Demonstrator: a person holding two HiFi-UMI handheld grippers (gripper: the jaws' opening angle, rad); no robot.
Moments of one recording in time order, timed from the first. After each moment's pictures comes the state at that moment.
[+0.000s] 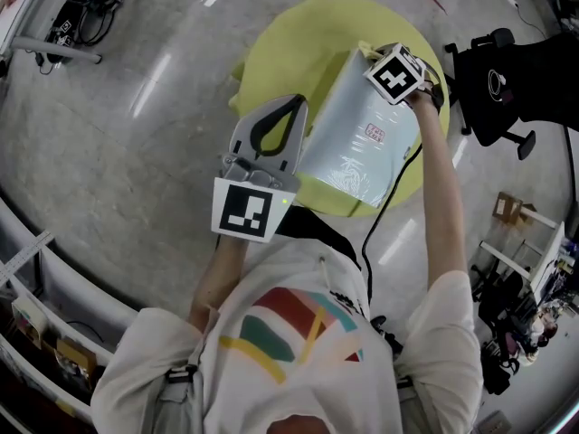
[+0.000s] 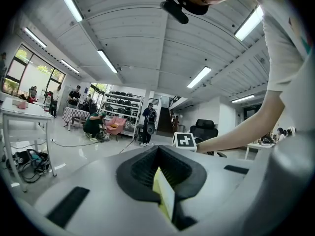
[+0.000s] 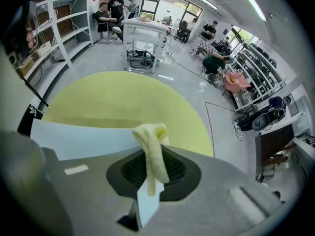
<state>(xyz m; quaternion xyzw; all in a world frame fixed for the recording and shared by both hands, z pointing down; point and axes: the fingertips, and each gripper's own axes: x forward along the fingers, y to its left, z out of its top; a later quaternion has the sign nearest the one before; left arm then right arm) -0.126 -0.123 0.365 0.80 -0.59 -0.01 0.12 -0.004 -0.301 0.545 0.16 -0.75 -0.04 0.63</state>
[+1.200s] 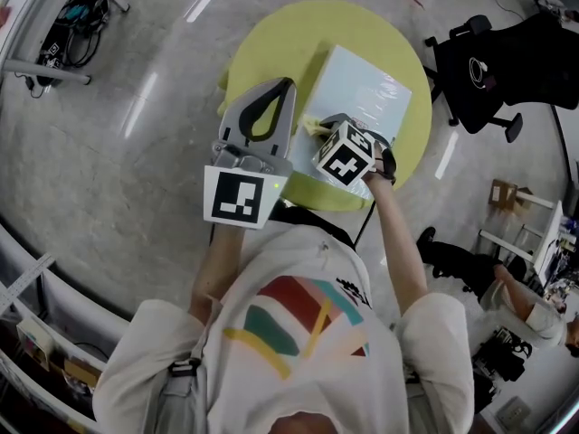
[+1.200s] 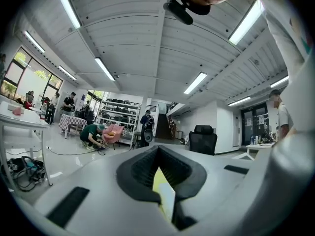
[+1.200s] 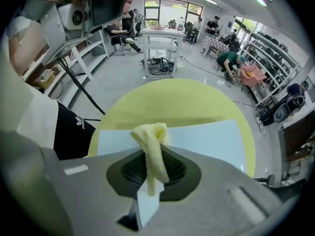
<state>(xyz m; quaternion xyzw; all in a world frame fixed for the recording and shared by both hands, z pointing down) -0.128 -0.135 0.333 0.81 -0.58 -0.04 0.07 -0.027 -0.099 0.548 0.09 -0.78 0.04 0.61</state>
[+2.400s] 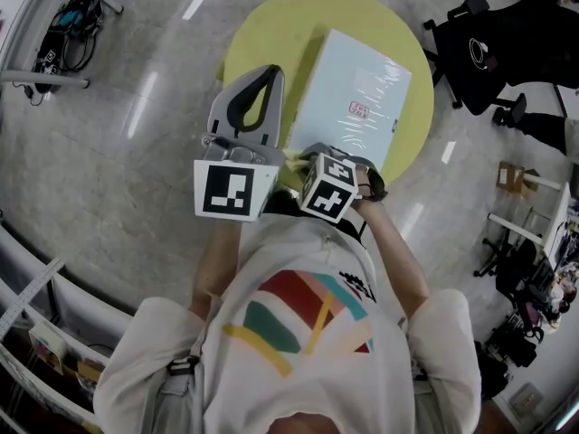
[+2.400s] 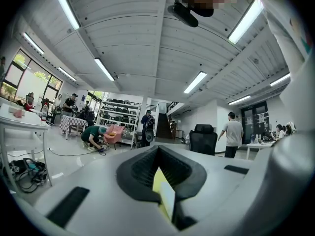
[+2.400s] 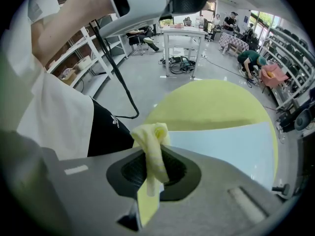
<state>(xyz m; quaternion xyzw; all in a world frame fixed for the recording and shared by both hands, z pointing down) -0.135 -0.128 0.330 0.81 -0.59 -0.03 0.07 -0.044 0.014 0.548 -0.02 -0.79 0.06 0.61</state>
